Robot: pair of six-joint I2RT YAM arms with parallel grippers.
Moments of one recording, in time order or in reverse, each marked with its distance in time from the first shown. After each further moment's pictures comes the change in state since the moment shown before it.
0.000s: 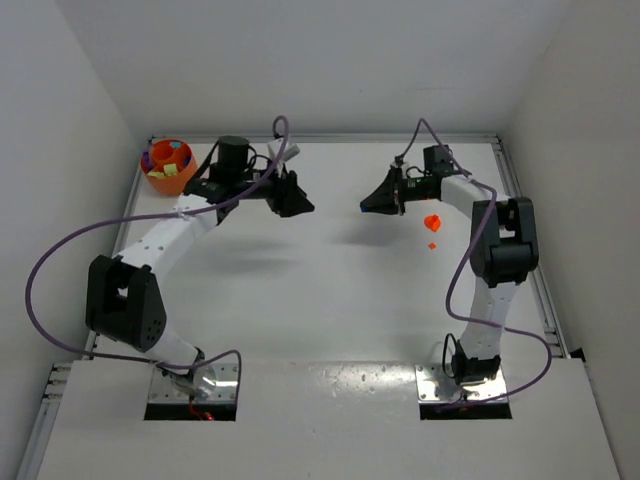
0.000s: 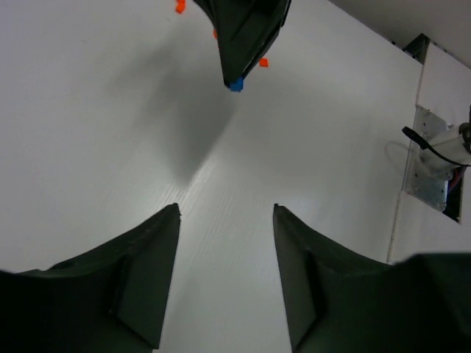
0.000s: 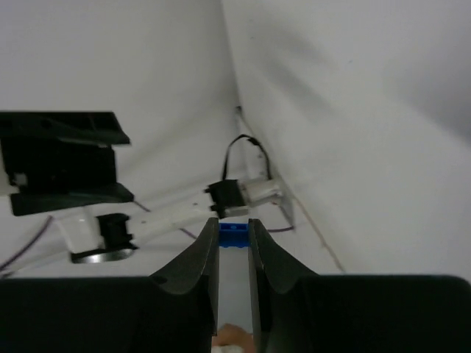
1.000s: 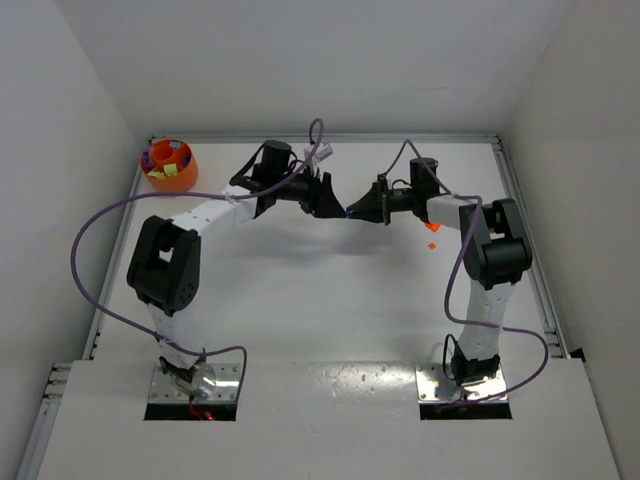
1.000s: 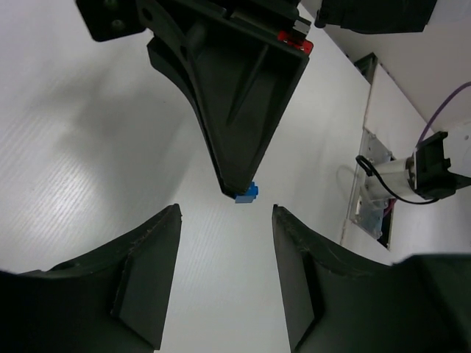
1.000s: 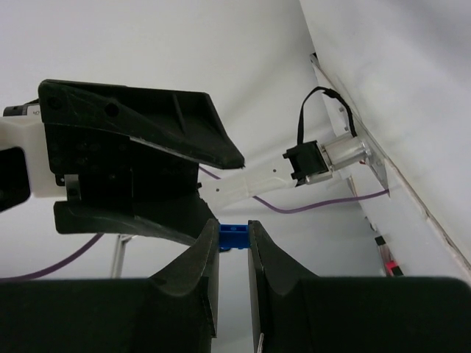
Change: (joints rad) left arm -0.153 0.306 0.124 0.146 -0.011 -0.295; right arm 0.104 -0.003 -0.262 0.642 -0.160 0.725
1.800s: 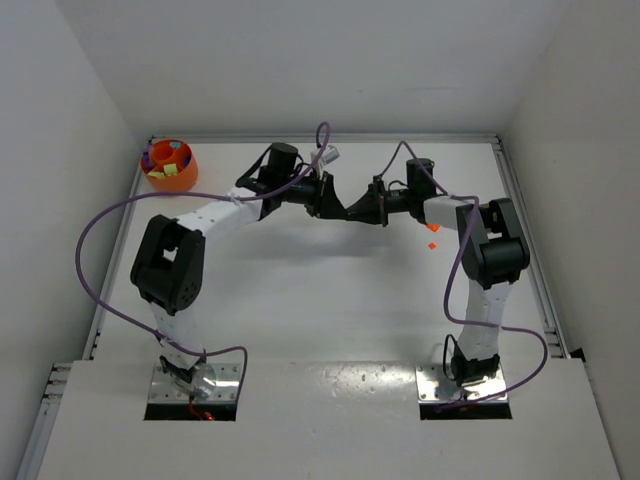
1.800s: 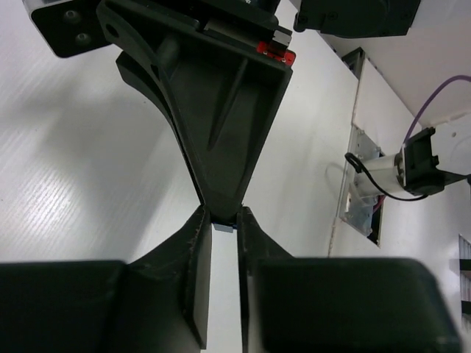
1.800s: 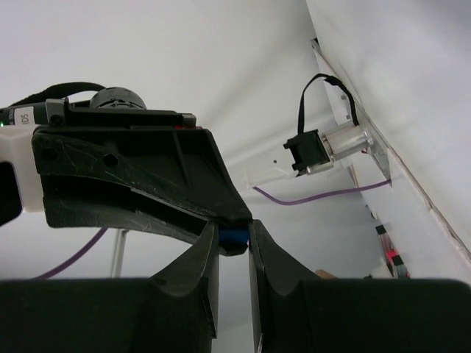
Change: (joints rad) left arm -0.038 0.019 0.002 0.023 0.020 -0.023; right arm 0.022 0.008 -0.002 0.026 -0.025 0.026
